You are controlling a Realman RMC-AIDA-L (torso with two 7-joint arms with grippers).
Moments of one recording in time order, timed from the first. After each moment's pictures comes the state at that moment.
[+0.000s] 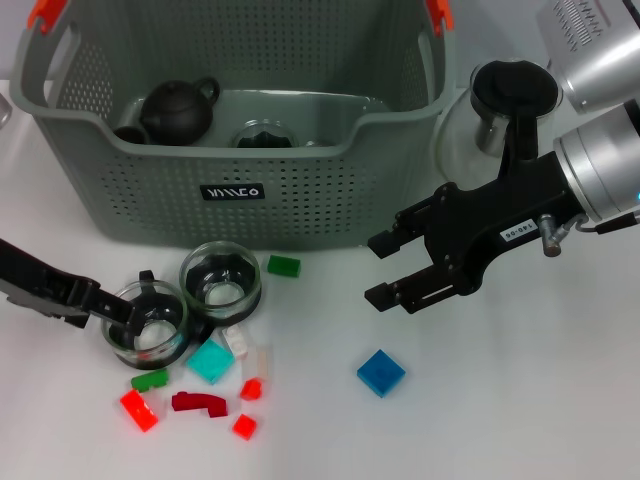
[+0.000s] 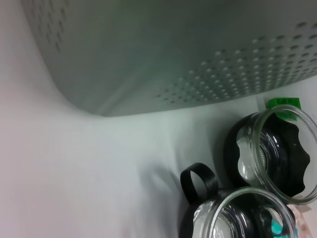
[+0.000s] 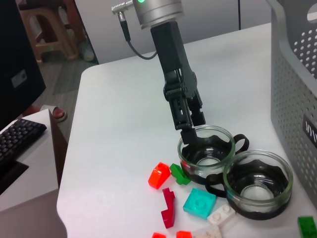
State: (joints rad) left arm -0.63 -2.03 -2.40 -1.04 -0.41 1.73 -2.48; right arm 0.79 2.07 -1.10 -0.97 -2.16 -1.68 1.83
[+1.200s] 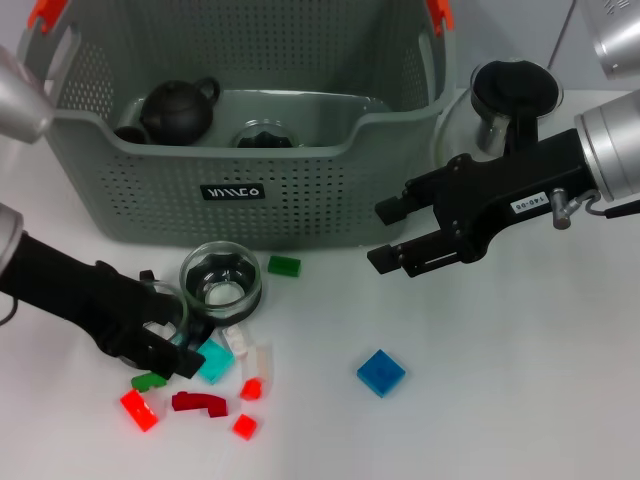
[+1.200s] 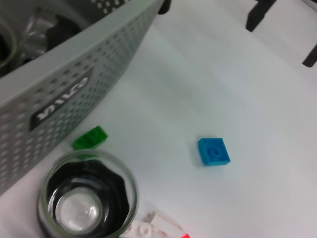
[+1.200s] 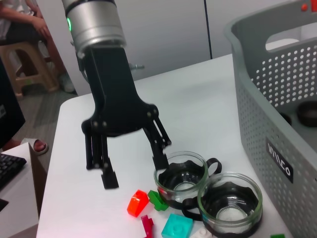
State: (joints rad) left arm -0.59 -2.11 -2.39 -1.26 -0.59 1.98 -2.01; right arm 0.79 2.07 -1.00 -0.96 -2.15 -1.67 1.83
